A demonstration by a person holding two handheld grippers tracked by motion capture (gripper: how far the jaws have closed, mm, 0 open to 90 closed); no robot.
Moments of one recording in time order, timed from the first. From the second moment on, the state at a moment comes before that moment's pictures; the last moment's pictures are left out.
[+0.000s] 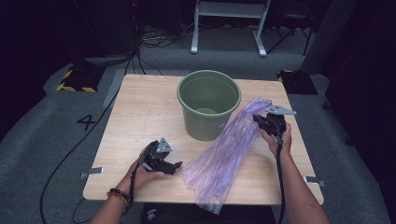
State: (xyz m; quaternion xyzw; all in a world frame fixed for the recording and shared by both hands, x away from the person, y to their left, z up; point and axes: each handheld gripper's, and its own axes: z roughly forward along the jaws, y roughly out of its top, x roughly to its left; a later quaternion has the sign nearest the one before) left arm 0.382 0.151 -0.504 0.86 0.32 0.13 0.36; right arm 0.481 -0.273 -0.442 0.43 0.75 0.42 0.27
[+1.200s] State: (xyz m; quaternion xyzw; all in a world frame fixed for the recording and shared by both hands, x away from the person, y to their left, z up) left arm 0.376 0.142 -0.478 0.86 0.31 0.11 0.40; right arm 0.450 -0.254 -0.379 0.34 0.73 0.50 0.30
